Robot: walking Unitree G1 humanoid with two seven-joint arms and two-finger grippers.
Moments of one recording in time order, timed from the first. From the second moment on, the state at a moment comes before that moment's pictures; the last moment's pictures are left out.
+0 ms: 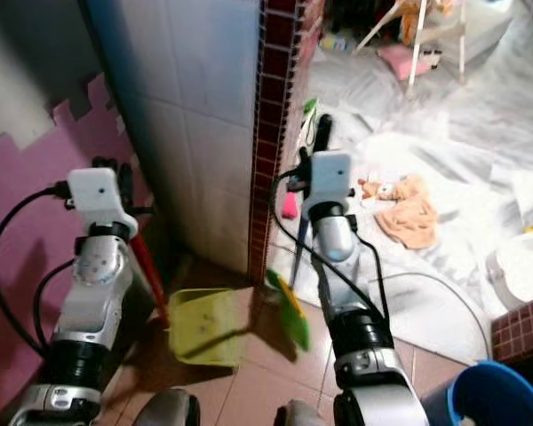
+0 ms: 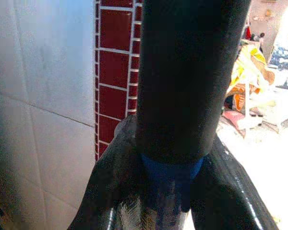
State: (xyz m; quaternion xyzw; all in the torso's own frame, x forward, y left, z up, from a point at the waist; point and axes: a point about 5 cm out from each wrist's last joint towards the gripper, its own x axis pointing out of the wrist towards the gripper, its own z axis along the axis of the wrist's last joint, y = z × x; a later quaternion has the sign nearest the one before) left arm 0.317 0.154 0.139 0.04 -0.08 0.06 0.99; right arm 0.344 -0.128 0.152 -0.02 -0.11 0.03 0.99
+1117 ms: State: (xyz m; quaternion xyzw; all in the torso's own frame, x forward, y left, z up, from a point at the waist) left arm 0.343 0.133 0.126 0.10 -0.11 0.08 0.99; right arm 0.326 -0.127 0.157 -0.03 -0.13 0.07 0.99
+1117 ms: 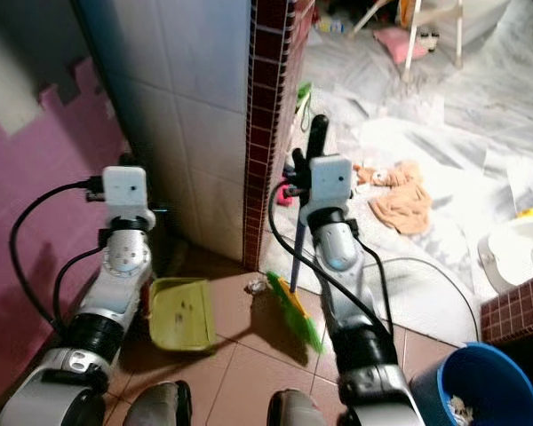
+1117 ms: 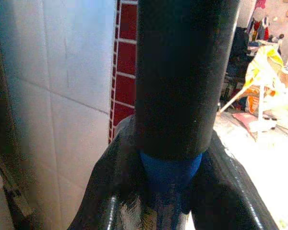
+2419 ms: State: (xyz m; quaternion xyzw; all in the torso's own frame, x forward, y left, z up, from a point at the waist) left arm 0.352 0.076 0.120 0.04 -0.12 0.00 0.99; right arm 0.360 -0.091 0.220 -0.05 -0.22 0.08 0.97
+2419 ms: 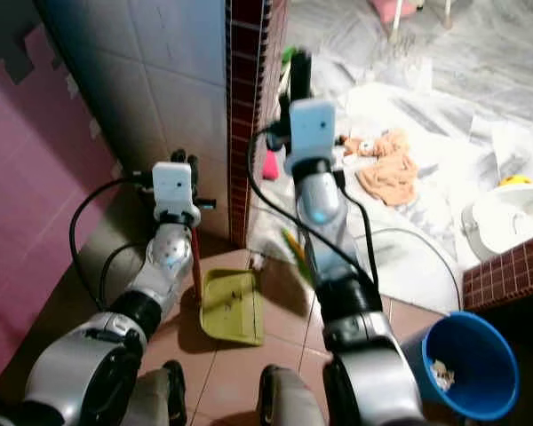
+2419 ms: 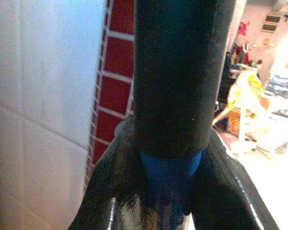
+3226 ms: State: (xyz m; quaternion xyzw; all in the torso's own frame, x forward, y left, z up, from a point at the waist) left arm 0.355 0.073 0.120 0.04 -0.10 -0.01 0.99; right arm 0.352 -0.099 0.186 -0.05 -0.16 0.20 0.97
